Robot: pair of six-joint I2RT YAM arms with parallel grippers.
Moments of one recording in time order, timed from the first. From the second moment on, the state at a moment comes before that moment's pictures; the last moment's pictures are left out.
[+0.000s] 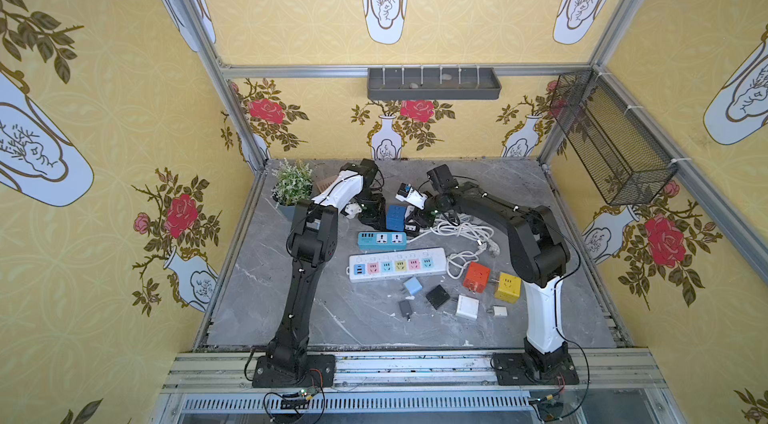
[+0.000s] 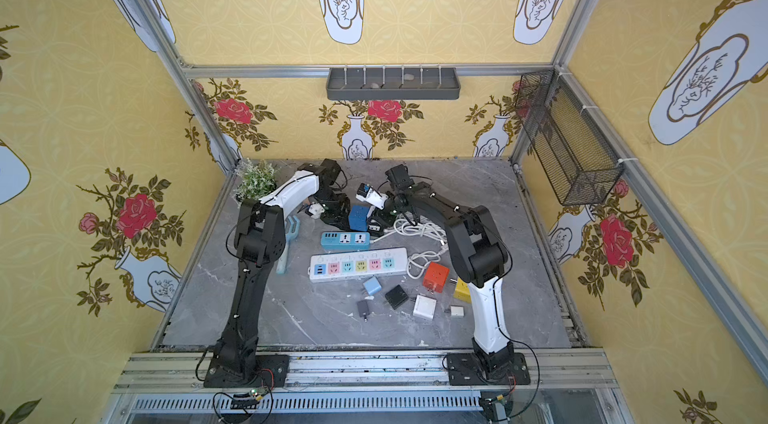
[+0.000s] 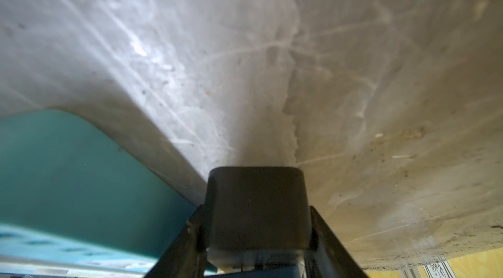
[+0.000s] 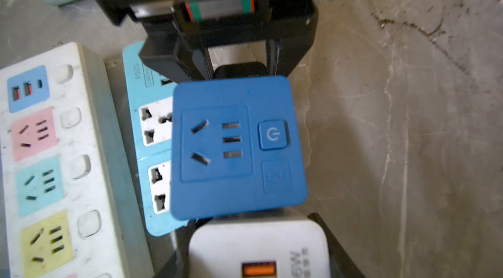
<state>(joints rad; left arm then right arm) -0.36 2.44 2.08 -1.14 0.36 -1.70 0.57 2.08 1.58 -0.47 -0.50 -0.64</state>
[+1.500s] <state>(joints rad) -0.36 2.39 1.98 -1.04 0.36 -1.75 0.38 1.53 1.08 -0.74 -0.12 0.40</state>
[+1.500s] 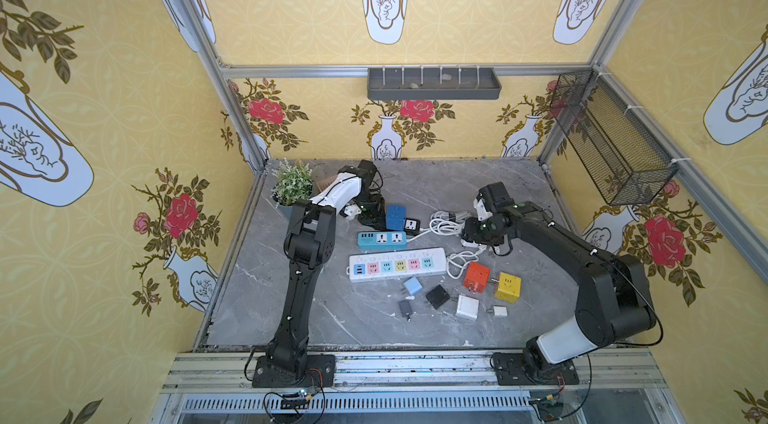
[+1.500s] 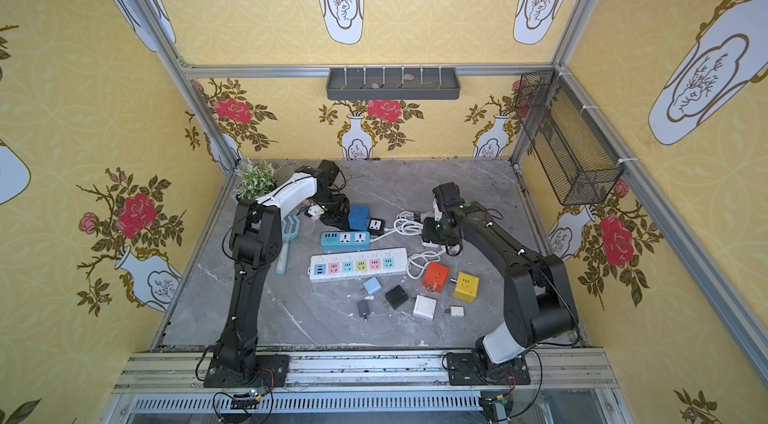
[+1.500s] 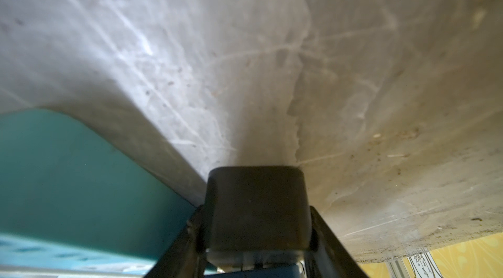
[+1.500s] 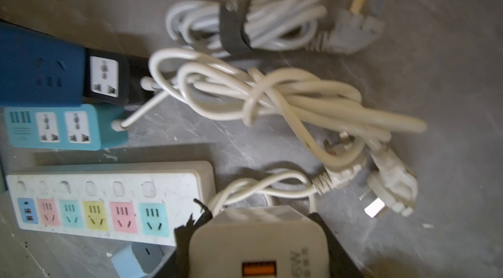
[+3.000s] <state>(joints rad) -0.36 2.38 1.97 -1.03 0.36 -1.77 -0.21 1.68 1.00 -0.91 -0.26 0.65</state>
